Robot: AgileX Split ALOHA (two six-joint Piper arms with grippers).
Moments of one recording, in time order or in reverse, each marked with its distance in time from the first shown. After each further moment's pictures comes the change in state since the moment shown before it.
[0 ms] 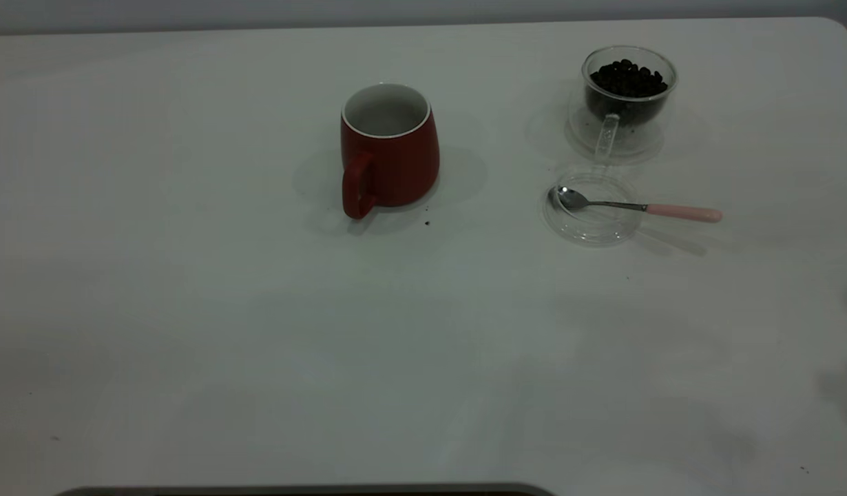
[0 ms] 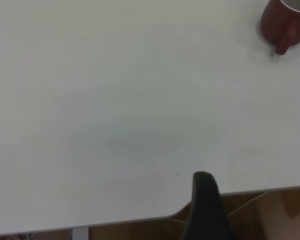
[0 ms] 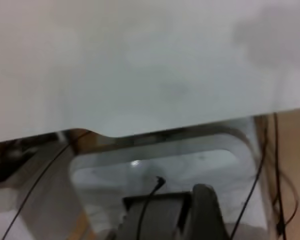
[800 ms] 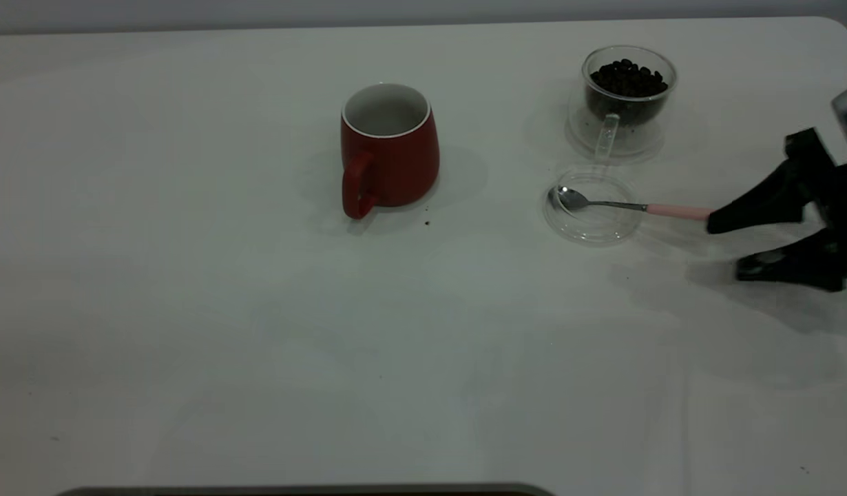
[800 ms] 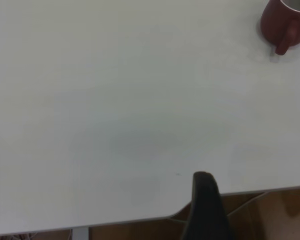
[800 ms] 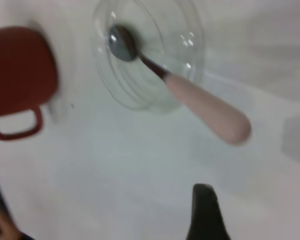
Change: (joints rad) left arm 0.000 0.000 0.000 0.000 0.000 0.000; right arm 0.000 0.993 -0.130 1.150 -0.265 -1.086
